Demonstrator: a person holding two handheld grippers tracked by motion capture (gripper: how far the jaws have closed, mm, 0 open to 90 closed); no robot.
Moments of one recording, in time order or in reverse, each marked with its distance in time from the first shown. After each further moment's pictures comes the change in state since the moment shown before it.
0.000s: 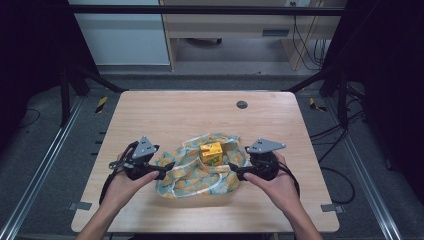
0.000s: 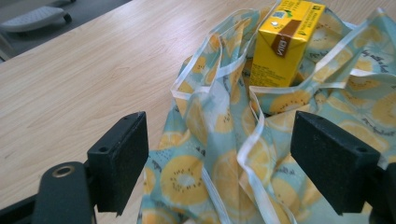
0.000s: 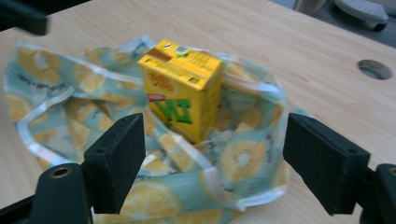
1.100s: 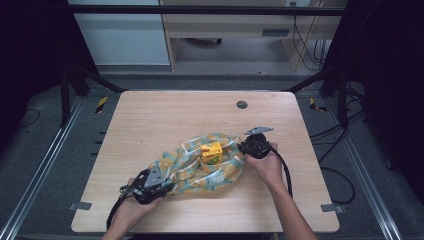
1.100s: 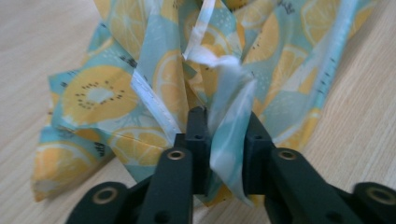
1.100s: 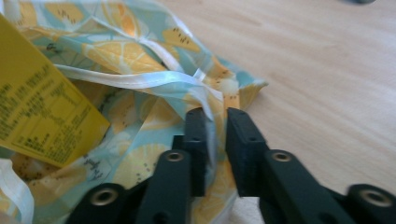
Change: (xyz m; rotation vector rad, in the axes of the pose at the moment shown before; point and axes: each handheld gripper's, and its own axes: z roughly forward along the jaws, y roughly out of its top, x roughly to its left) left arm -0.040 -0.074 0.021 0.089 -0.053 0.070; right arm -0.072 -0.020 0.088 0.141 -0.129 0.153
